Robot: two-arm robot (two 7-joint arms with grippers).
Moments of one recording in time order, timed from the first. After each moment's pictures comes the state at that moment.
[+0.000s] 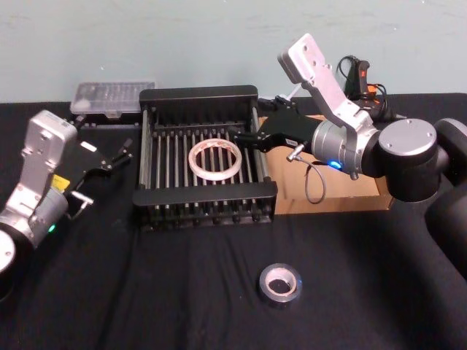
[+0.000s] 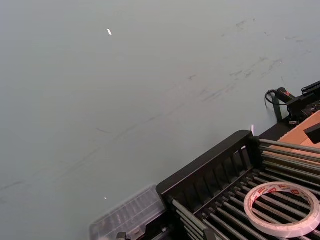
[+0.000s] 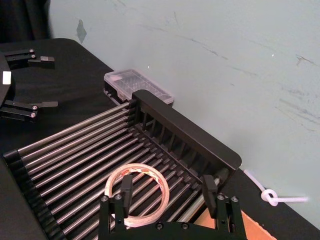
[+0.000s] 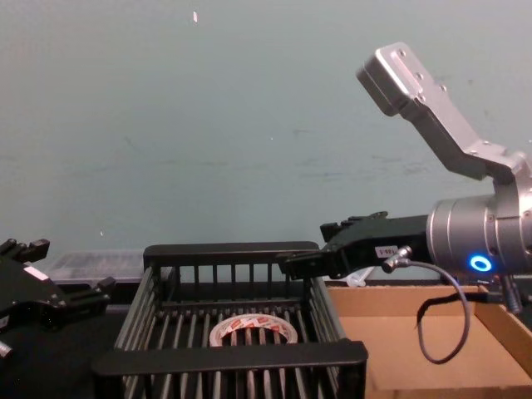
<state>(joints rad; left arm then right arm) -0.20 0.60 0.45 -1.41 -0.25 -0.12 0.03 0.56 0.28 -0.54 -1.26 0.16 0.28 0.44</state>
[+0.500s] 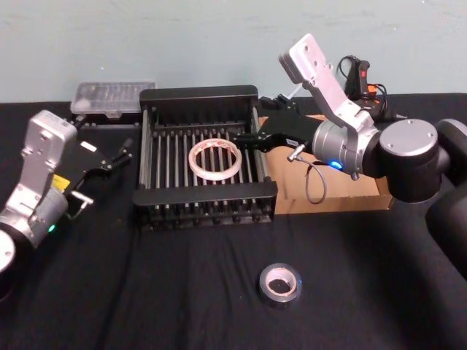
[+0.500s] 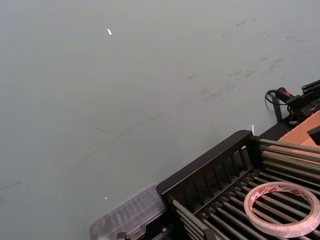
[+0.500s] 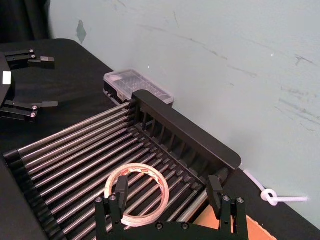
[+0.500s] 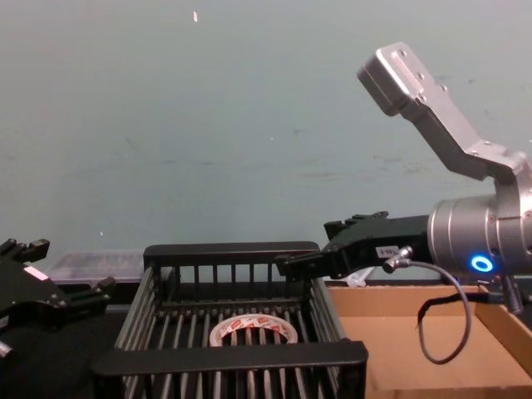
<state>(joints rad) -0.20 0.60 0.45 -1.41 -0.25 -0.12 0.03 0.55 0.28 -0.54 -1.26 0.16 0.28 0.44</state>
